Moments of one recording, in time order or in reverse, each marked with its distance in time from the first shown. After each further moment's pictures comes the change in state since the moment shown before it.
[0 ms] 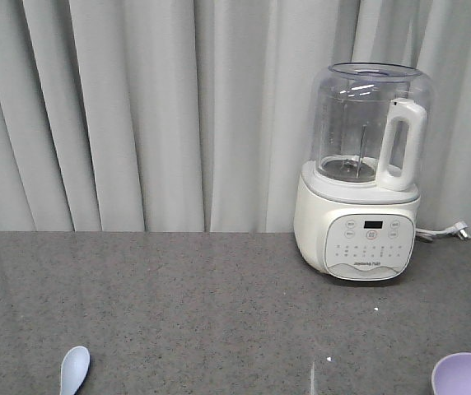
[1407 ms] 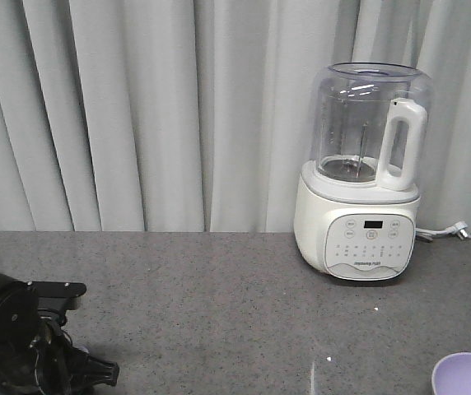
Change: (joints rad) left arm -0.193 0.860 -0.307 -0.004 0.785 -0.205; right arm 0.000 0.070 0.000 0.000 0.000 0.000
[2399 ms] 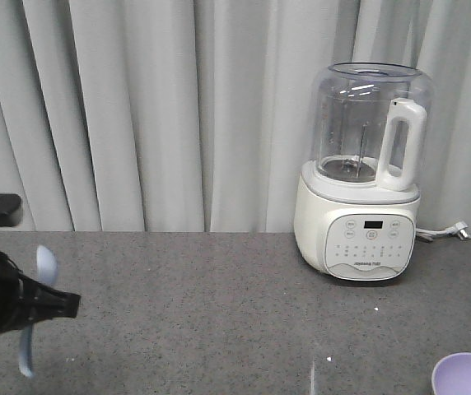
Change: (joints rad) left arm 0.000 -0.421 -0.006 -0.046 -0.017 0.117; right arm 0.000 -0.008 -0.016 0.043 0.092 0.074
